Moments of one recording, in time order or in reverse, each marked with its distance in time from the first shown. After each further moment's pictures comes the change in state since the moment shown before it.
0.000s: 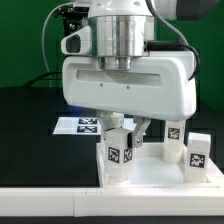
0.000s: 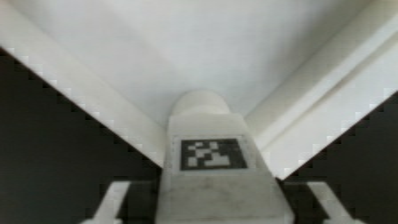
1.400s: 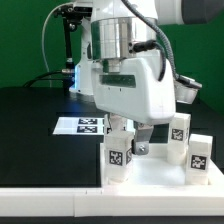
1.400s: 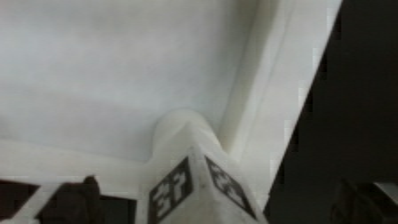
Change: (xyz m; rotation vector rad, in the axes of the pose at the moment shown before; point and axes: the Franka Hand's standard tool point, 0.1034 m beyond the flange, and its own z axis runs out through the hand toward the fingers) arm -0.003 -0.008 0.004 0.072 0.001 0.341
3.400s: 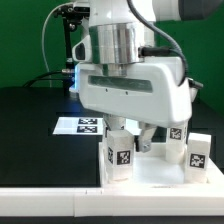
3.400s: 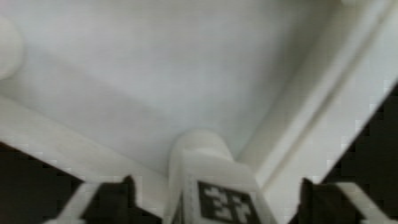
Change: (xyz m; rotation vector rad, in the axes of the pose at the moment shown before) arm -0.009 0.014 0.002 -0.072 -0.088 -0.297
